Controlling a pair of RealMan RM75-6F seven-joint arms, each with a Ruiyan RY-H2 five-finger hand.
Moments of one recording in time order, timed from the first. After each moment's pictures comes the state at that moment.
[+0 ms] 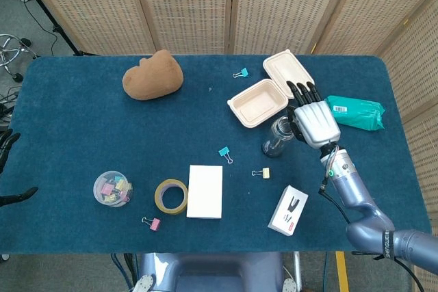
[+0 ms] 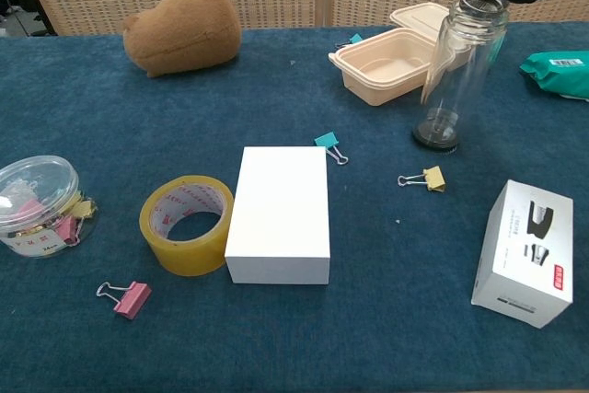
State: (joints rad) left arm -0.14 -0.94 -0.08 -1.70 1.45 1.42 -0.21; right arm 0.75 -1.24 0.25 -1.58 -1.12 1.05 -0.39
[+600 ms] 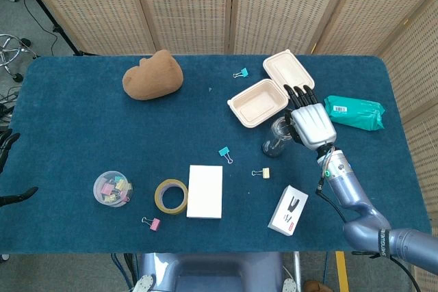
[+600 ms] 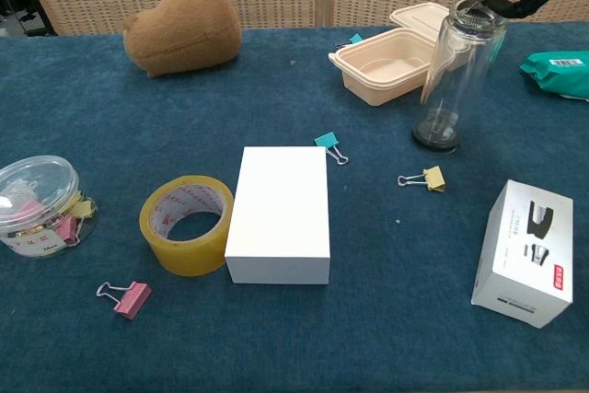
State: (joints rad) left arm -0.14 -0.93 -0.08 -1.70 1.45 1.42 -0.21; right arm 0.76 -1.26 0.24 -1.56 -1.10 1.03 -0.42
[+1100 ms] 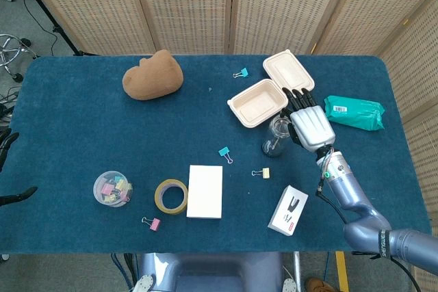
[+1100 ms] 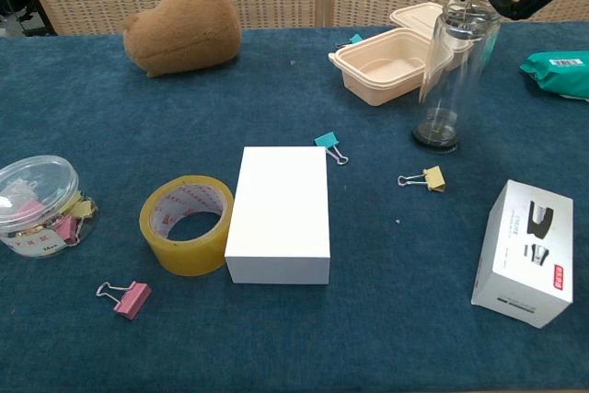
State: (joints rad) left arm -0.14 -0.93 -0.08 -1.70 1.46 1.42 -0.22; right arm 0.76 -1.26 0.23 -1.56 -1.12 1.02 -0.38
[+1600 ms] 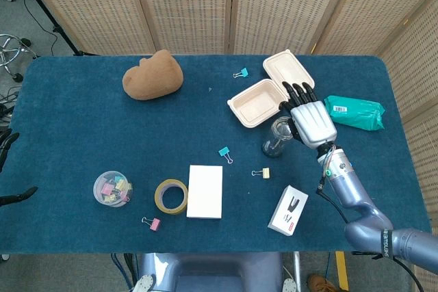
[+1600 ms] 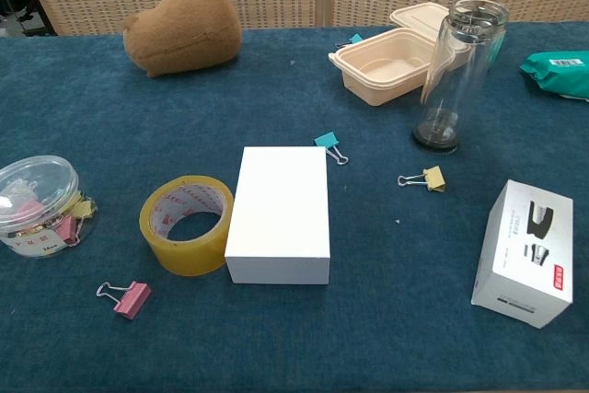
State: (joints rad) left arm -0.14 -0.93 -0.08 -1.69 1.46 1.42 -0.23; right arm 0.76 -1.23 0.26 -1.61 -1.11 1.04 -0.39
